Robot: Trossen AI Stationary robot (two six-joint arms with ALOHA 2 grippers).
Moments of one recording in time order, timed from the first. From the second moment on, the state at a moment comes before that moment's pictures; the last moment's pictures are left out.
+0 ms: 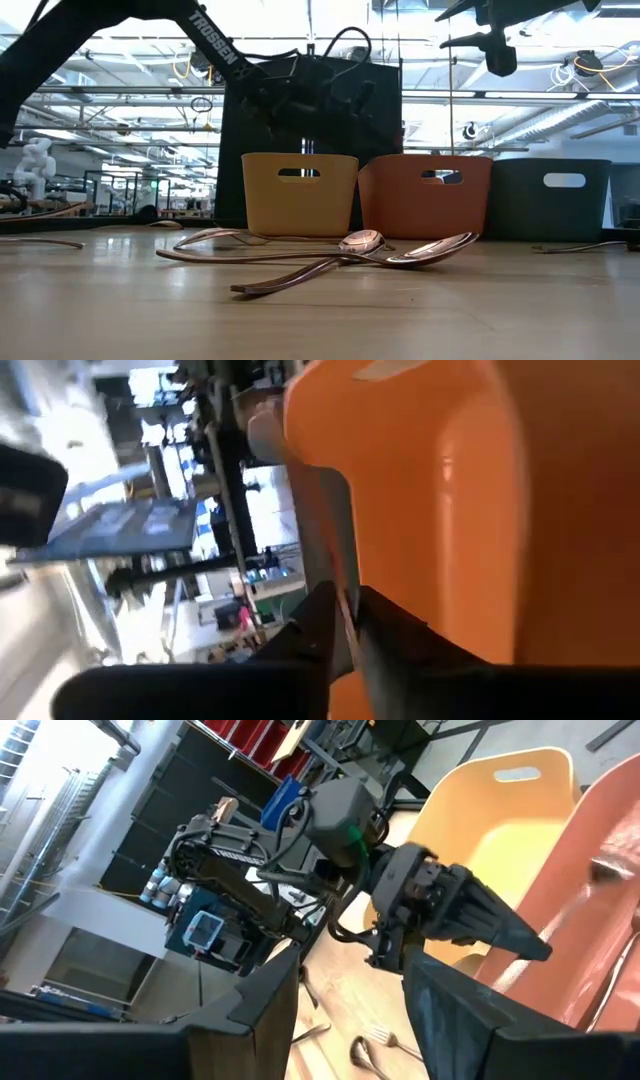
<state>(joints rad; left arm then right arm) 0.41 2.09 1.34 0.43 0.44 1.86 -0.51 0.79 0.87 -0.33 -0.26 0.90</state>
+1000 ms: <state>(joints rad) 0.39 2.00 1.34 0.80 0.23 1.49 -0.50 0.79 0.87 -0.32 -0.28 0.85</state>
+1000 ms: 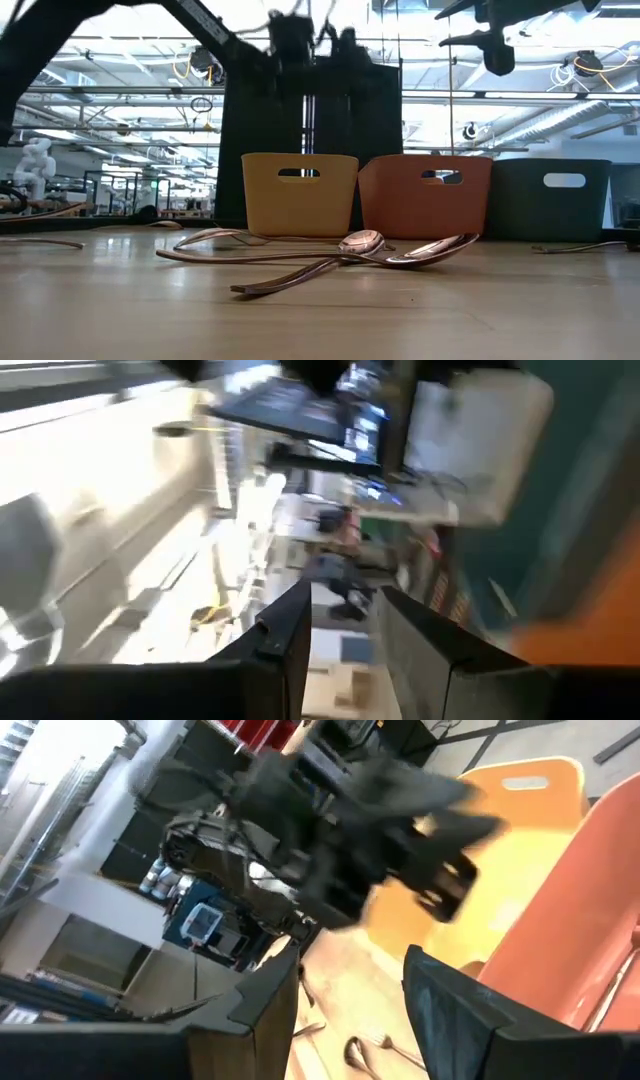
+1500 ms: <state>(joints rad) 0.12 1.80 1.34 0.50 0.17 0.34 -0.45 0.73 0.87 -0.35 -0.35 0.72</state>
